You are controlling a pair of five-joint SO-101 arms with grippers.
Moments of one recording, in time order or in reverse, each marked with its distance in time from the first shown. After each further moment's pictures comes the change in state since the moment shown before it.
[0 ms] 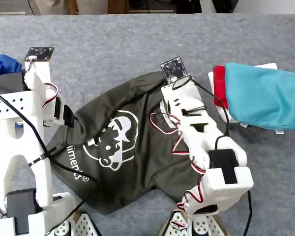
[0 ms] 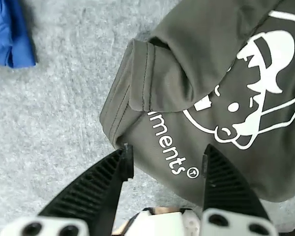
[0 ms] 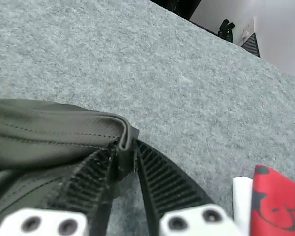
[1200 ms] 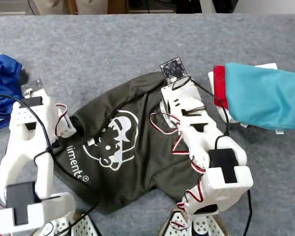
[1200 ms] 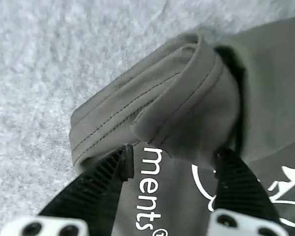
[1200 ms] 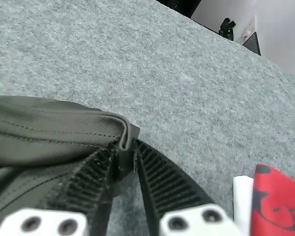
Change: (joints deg) left arm -1.3 4.9 30.9 -29.2 29.5; right arm 0.0 0.3 0.0 0.0 0.4
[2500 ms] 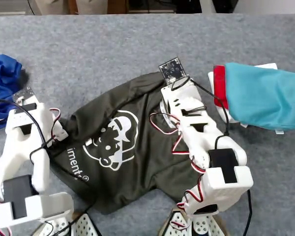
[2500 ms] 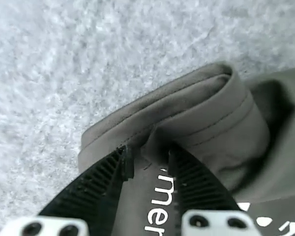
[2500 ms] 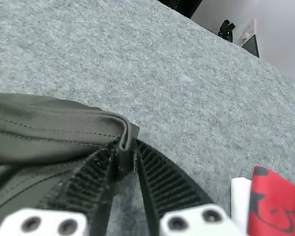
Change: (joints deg) left arm -4.8 3.3 4.6 -9.1 2.5; right arm 0.0 0.0 0.0 0.0 1.4
